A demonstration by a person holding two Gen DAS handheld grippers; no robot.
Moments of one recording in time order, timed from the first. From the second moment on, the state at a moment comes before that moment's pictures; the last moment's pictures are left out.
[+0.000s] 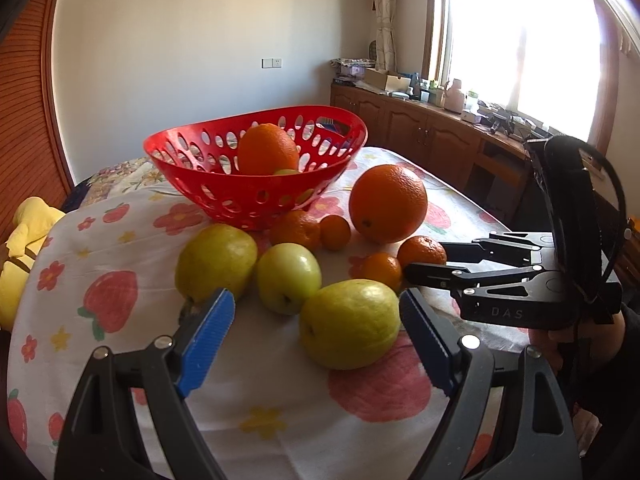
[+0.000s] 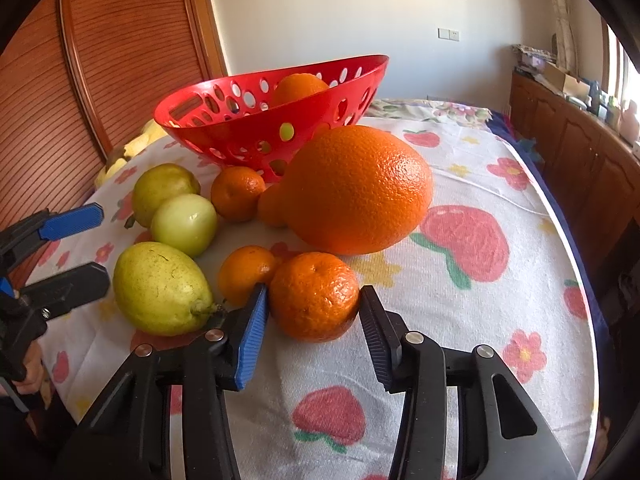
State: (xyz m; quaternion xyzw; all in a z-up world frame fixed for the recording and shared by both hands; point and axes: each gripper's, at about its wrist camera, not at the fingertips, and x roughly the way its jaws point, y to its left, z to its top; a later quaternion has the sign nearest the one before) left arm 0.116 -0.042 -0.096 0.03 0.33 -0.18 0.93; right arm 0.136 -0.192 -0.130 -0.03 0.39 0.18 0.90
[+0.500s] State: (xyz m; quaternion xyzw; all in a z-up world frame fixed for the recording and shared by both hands) left arm 0.132 -0.058 -0.117 0.02 0.36 -0.19 0.91; right arm 0.132 -0.195 -0.128 -0.02 0.38 0.18 0.91
